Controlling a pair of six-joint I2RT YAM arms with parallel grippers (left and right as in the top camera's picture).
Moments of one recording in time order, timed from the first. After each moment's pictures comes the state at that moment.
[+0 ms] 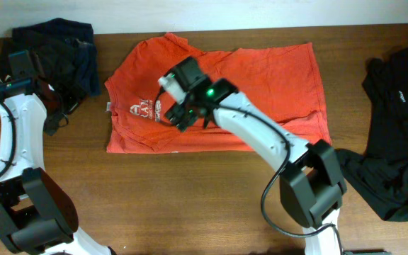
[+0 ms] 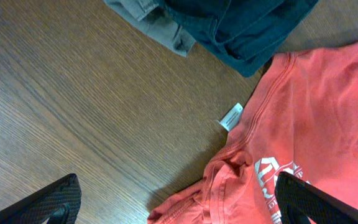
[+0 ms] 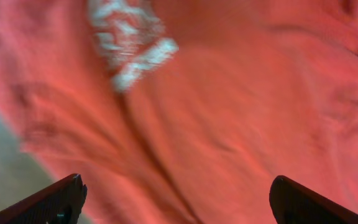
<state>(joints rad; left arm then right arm) 0.30 1.85 1.57 -0.90 0.04 -0.52 0.62 2.08 1.78 -0.73 0.01 -0.21</state>
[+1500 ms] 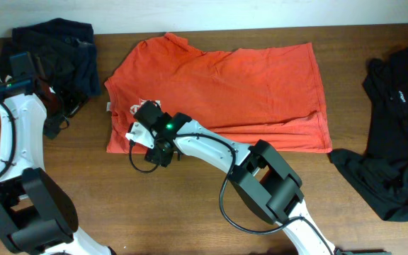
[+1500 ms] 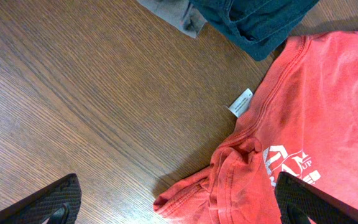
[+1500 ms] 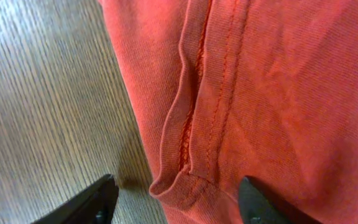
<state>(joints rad) 0.30 1.85 1.57 -0.96 0.05 -0.52 0.84 2.32 1.78 -0.66 -0.12 -0.41</state>
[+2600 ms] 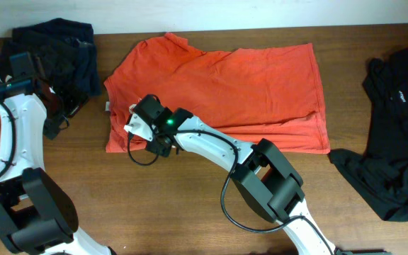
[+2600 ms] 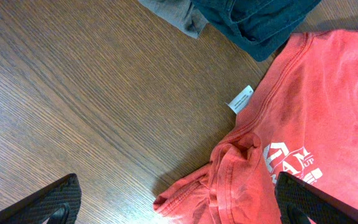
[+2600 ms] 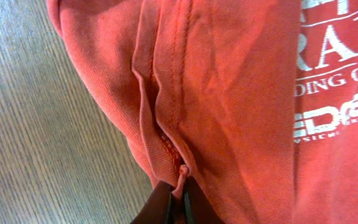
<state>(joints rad) 0.30 1.85 1.57 -0.96 0.05 -0.52 0.83 2.32 1.83 -0.63 -0.08 -0.41</state>
